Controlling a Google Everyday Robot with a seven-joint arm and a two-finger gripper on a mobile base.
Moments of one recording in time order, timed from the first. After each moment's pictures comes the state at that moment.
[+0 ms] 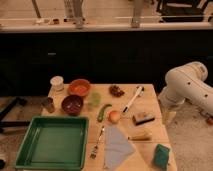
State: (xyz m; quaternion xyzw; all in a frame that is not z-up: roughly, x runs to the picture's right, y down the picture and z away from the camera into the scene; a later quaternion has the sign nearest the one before) arm 0.285 0.106 0.685 -0.28 0.02 0.02 0.96
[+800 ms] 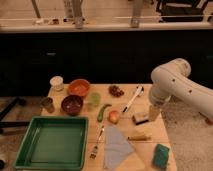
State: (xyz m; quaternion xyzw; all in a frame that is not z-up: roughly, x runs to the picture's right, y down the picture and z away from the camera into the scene) arm 0.223 0.090 0.696 -0.28 0.03 0.10 0.95
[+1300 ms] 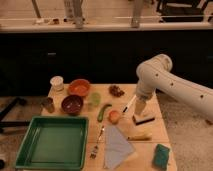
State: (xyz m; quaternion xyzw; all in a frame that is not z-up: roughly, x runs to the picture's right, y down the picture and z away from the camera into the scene) arm 0.172 0.064 0.730 -0.27 0.02 0.15 0.95
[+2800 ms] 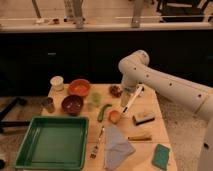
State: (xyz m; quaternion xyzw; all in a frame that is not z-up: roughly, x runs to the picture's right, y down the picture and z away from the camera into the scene) arm 0.127 0.042 0.791 -0.28 0.06 0.23 0.93
